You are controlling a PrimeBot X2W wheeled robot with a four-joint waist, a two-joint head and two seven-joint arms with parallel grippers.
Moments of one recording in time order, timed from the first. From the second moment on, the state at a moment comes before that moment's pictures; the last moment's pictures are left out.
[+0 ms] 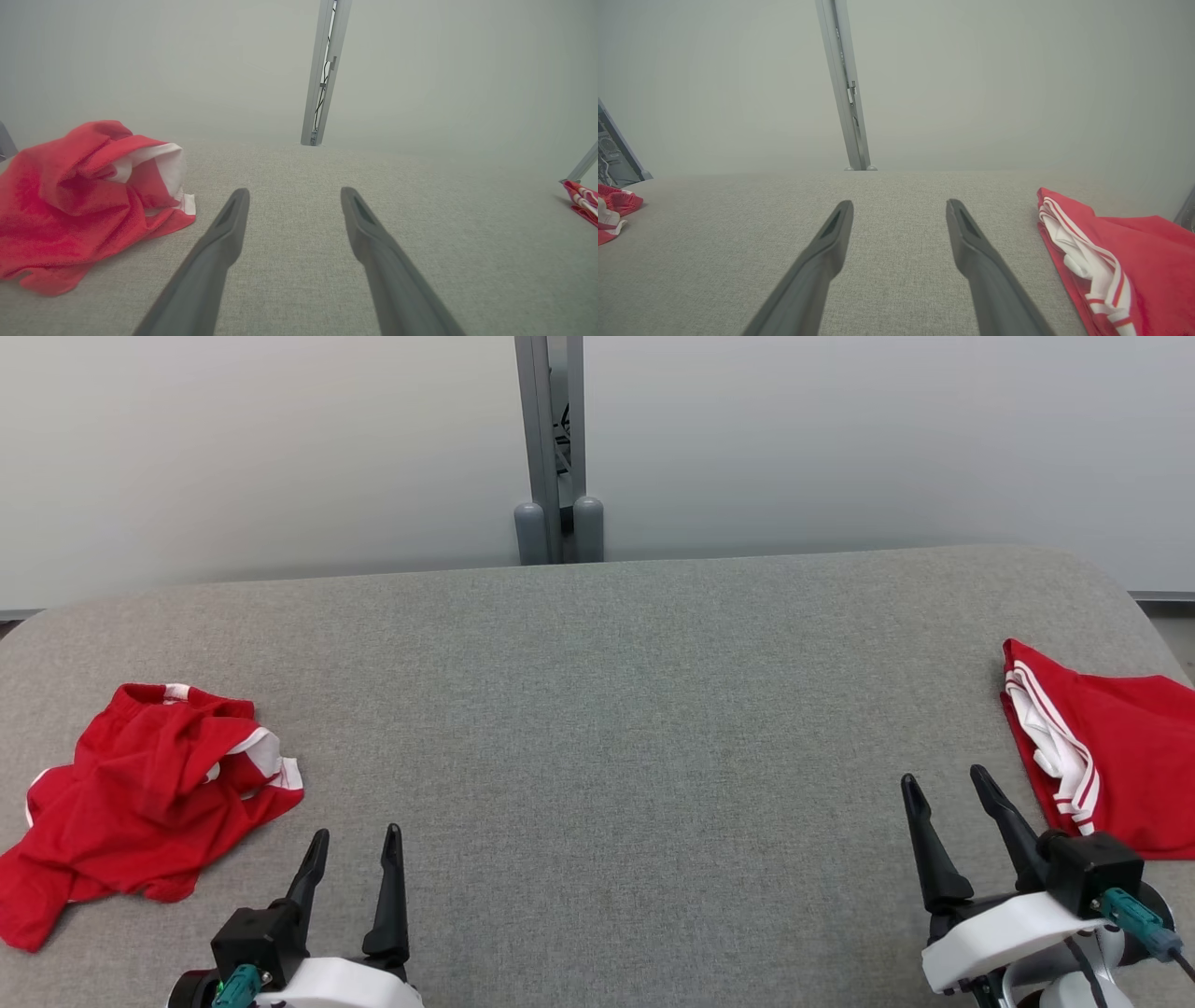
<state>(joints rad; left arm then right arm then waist) -0.01 0.05 -0.13 0.31 -0.27 0.05 -0.26 -0.13 -0.11 0.12 0.36 0.23 0.13 -0.26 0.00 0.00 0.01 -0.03</state>
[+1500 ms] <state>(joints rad) 0.03 0.05 -0.05 0.32 -0.19 0.00 -0.26 -0.11 -0.06 0.24 0.39 0.34 0.13 -0.26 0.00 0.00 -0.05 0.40</state>
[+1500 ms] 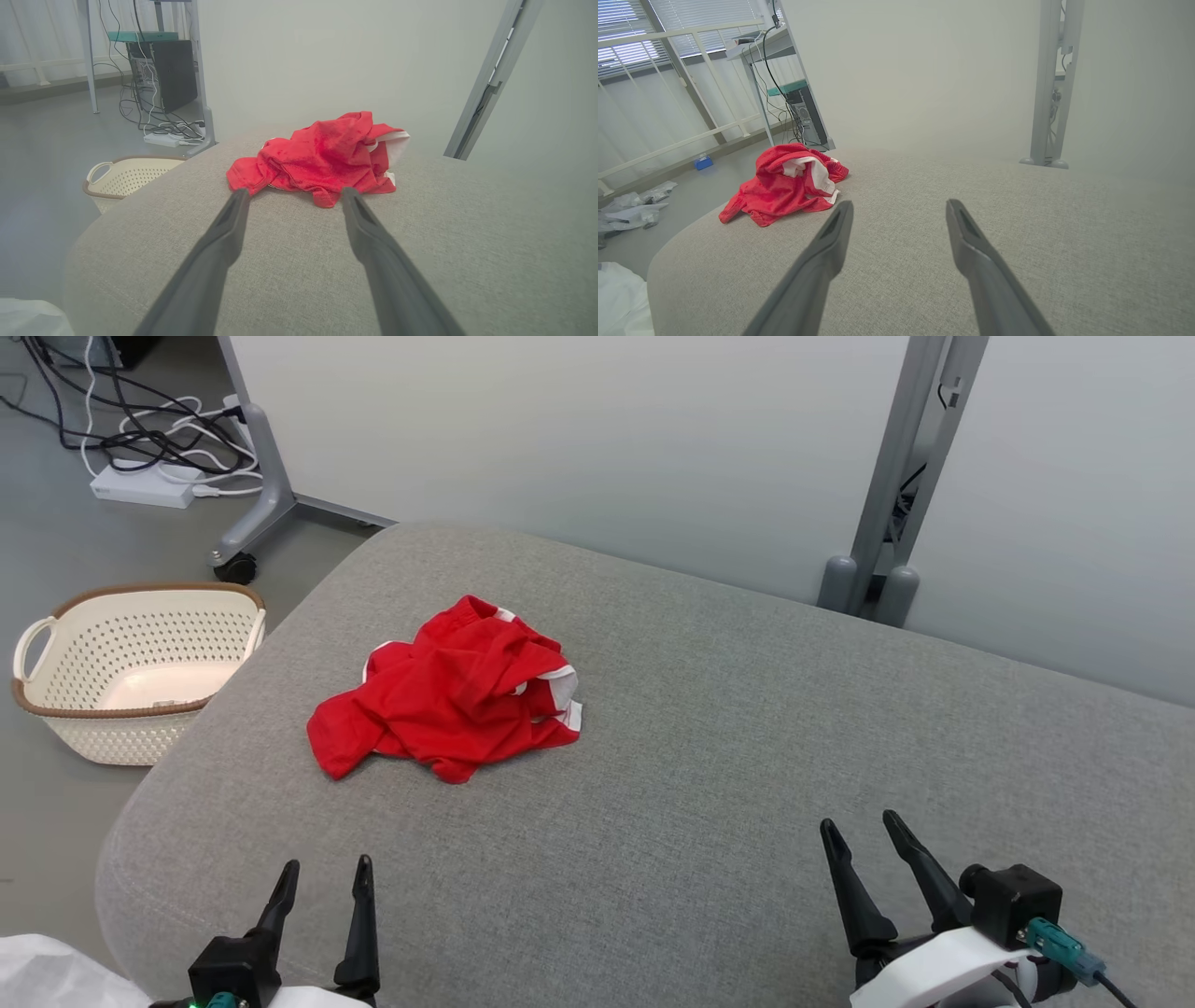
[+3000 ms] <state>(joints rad) -0.78 0.30 0.01 0.82 -0.40 -0.13 0.46 -0.33 -0.14 0.39 0.26 0.36 0.13 -0.26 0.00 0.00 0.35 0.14</state>
